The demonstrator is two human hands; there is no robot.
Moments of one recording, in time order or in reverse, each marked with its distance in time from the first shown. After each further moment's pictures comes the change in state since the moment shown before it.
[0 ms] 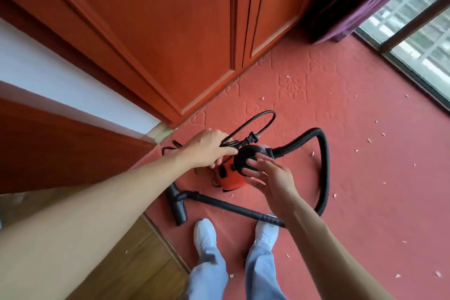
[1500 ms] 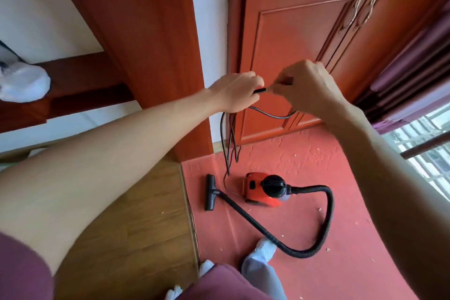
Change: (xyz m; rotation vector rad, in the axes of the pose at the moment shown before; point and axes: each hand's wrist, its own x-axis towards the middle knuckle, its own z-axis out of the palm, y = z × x) left_hand -0.441 0.145 -0.151 0.435 0.710 0.083; right_hand -0.478 -0.136 0.142 -1.570 -0.243 -1.375
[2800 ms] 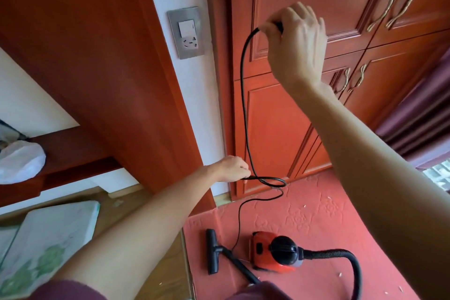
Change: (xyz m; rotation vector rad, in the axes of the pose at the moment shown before) left_hand 0.103 -0.059 0.034 -0.445 -0.411 -0.334; right_hand 0.215 -0.032 -0.089 -0.018 0.805 -0.228
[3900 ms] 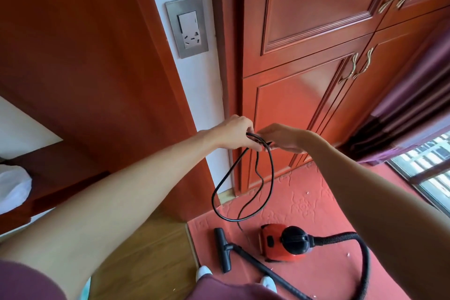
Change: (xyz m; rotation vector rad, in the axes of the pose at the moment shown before) left_hand 0.017 -0.006 -0.108 0.106 0.119 0.247; right_hand -0.130 0.071 0.120 0.626 -1.371 0.721
